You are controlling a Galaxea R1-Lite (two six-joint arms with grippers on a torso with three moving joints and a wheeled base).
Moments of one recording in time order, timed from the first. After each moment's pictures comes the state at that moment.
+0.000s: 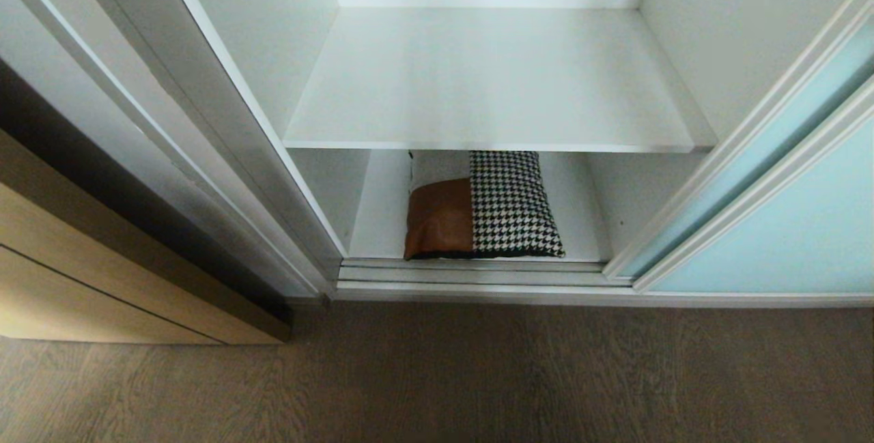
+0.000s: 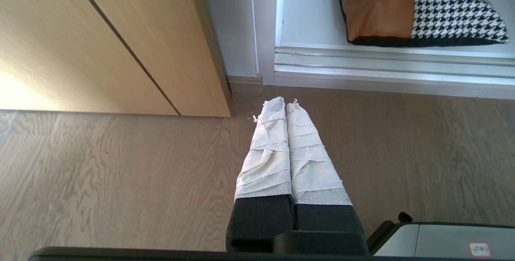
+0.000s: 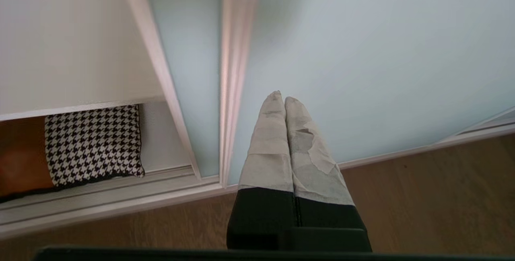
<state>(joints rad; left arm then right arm) 0.02 0.00 0.00 0.00 0.00 0.00 -0.58 1.14 -1.25 0.04 0.25 0.03</state>
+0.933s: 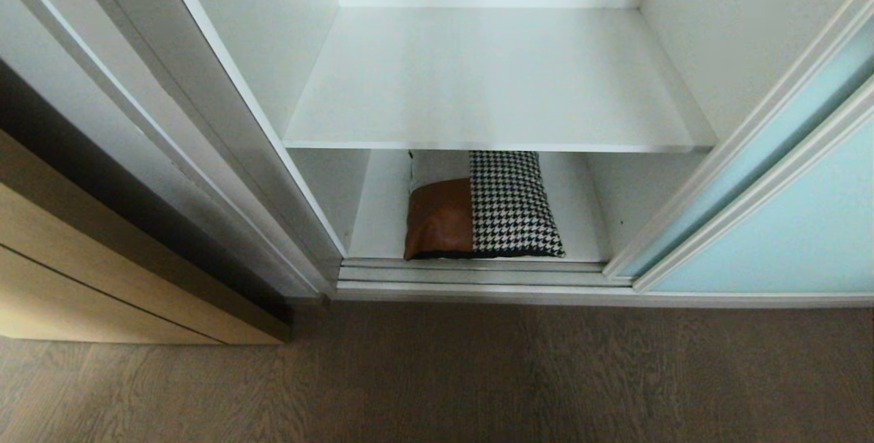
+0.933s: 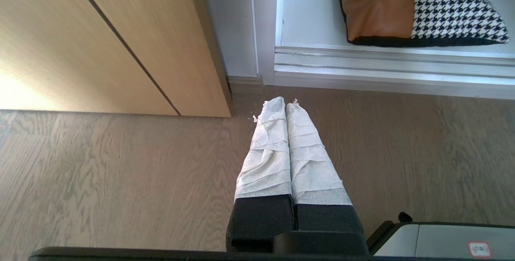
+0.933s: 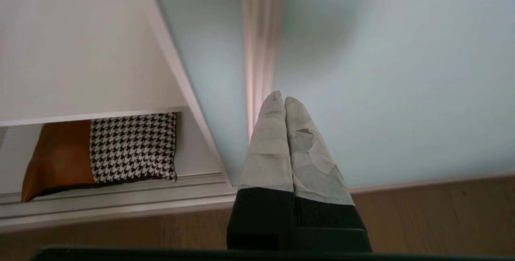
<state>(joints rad) 0.02 0.00 0.00 0.00 0.00 0.00 -0.61 1.27 -1.24 -0.12 0.43 0.09</state>
